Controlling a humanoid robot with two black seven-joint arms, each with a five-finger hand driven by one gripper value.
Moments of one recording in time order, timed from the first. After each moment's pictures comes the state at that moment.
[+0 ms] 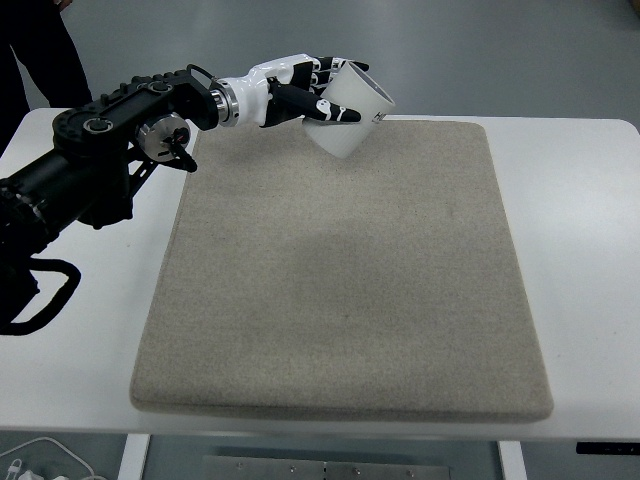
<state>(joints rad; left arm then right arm) -1.20 0.12 -0.42 -0.46 0.35 -0.51 -0.04 0.03 0.00 -0.06 0.14 -0.01 -0.01 -0.23</state>
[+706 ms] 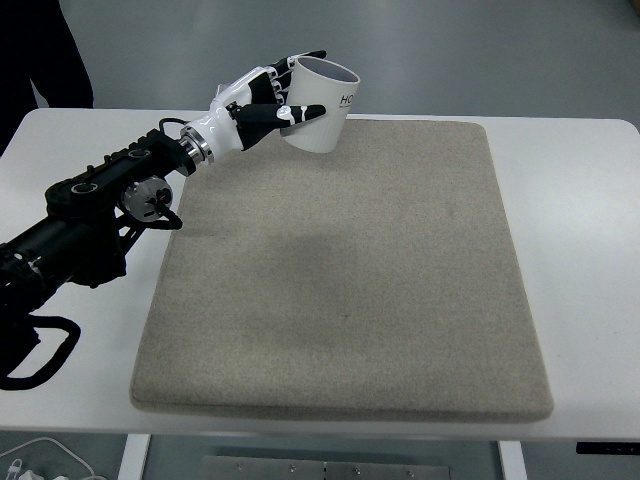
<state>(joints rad) -1.00 0.12 -0.54 -0.46 0.36 -0.53 -0.41 0.03 0.00 -0.06 0.14 -0.01 -0.01 -0.23</state>
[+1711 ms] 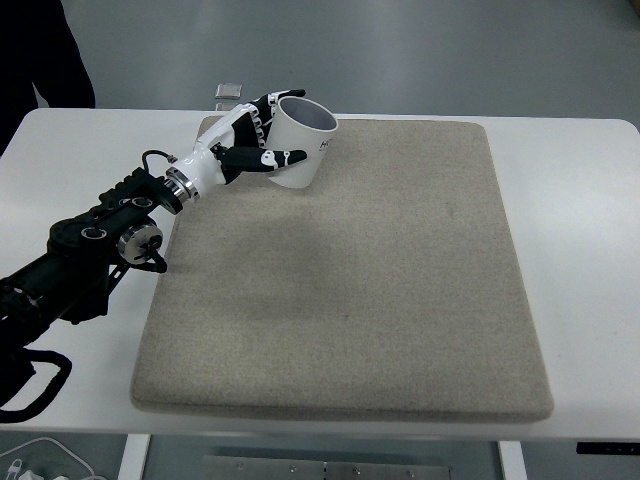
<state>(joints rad) -0.90 0.13 -0.53 -0.43 0.57 -0.45 -0.61 0.03 0.00 -0.06 0.14 -0.01 -0.01 -0.23</state>
